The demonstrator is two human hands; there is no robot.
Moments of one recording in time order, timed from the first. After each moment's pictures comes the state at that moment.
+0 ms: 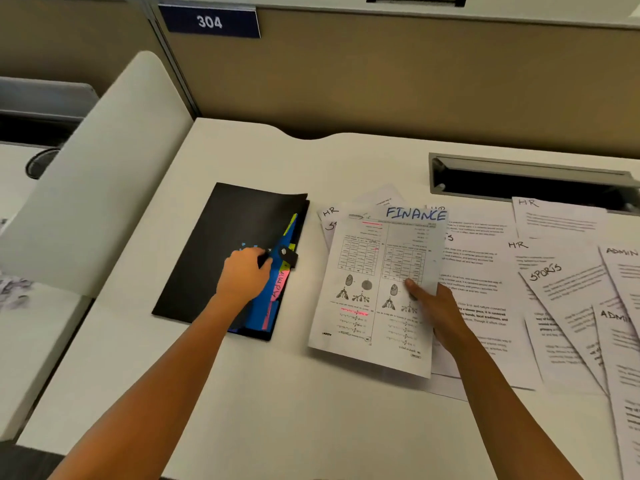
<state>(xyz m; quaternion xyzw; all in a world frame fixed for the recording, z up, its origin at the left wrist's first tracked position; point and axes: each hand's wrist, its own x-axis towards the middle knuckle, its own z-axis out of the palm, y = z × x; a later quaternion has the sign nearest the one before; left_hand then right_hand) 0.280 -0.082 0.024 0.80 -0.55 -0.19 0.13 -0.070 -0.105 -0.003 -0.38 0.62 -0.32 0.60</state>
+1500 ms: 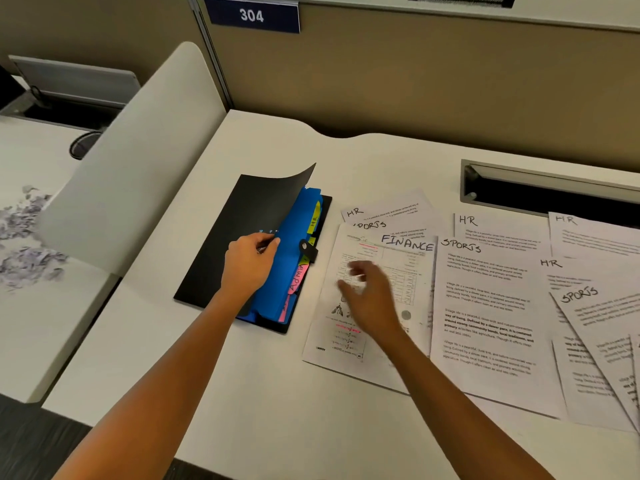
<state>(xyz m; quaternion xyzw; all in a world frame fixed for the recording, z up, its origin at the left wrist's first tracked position) 0.292 -0.066 0.045 0.80 -0.47 -0.20 0.31 0.065 -0.086 0.013 -0.64 0.58 -0.24 0.45</state>
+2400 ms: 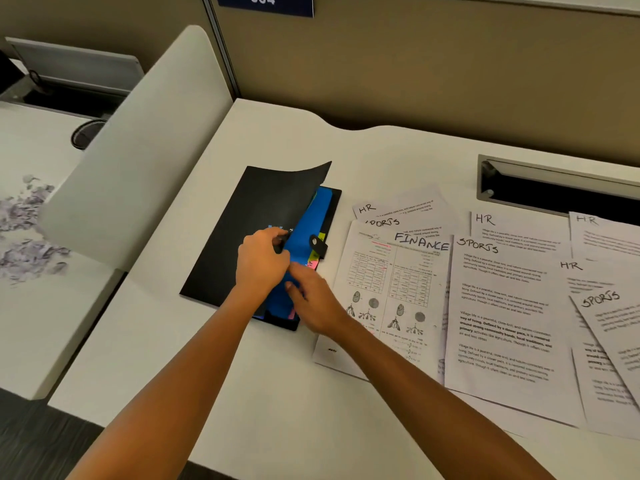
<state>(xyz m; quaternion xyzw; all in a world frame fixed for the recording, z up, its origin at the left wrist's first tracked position) 0.289 -0.072 0.046 0.83 -0.47 -0.19 0.25 0.159 -0.072 -0.002 -0.77 0.35 -0.19 0.50</state>
